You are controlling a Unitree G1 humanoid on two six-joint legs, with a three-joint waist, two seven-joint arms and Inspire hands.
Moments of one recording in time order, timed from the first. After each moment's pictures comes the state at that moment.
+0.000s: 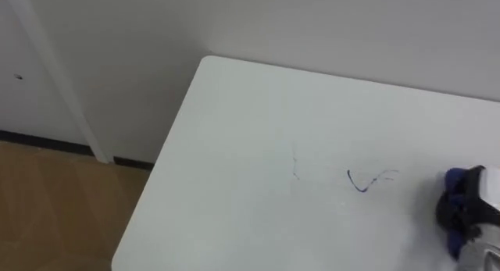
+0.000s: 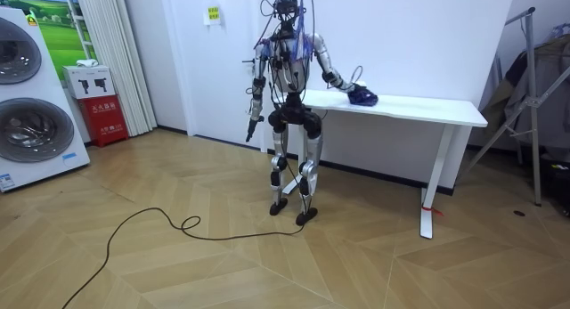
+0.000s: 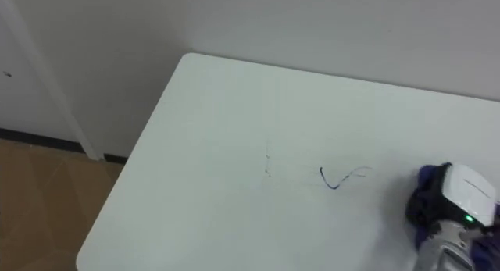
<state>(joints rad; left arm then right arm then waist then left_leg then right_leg) 0.24 0.22 0.20 0.99 0.08 0.08 0.19 0.04 -0.37 0.04 0.44 -0.86 0.11 -0.37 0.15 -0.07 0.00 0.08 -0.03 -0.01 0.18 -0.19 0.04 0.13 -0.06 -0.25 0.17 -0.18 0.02</state>
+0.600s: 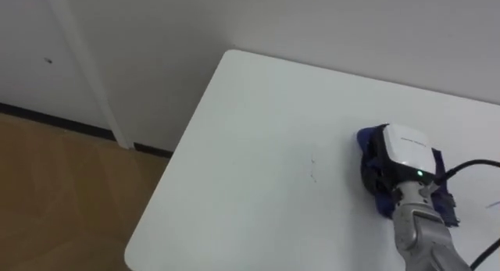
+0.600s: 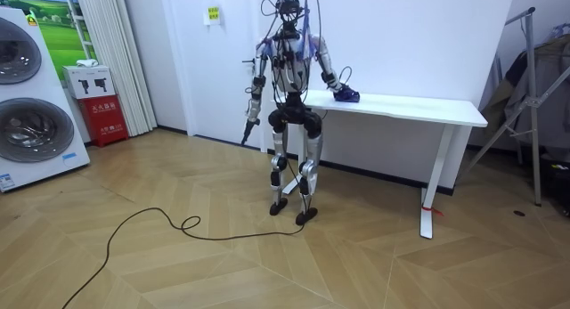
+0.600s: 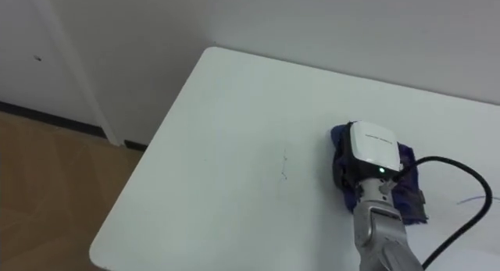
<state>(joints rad) 0.31 0.21 0.18 0.97 0.08 0.13 0.23 -0.01 -0.32 0.12 0.51 -0.87 0.06 -0.42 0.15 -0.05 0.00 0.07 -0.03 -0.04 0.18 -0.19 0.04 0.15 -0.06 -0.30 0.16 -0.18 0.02</state>
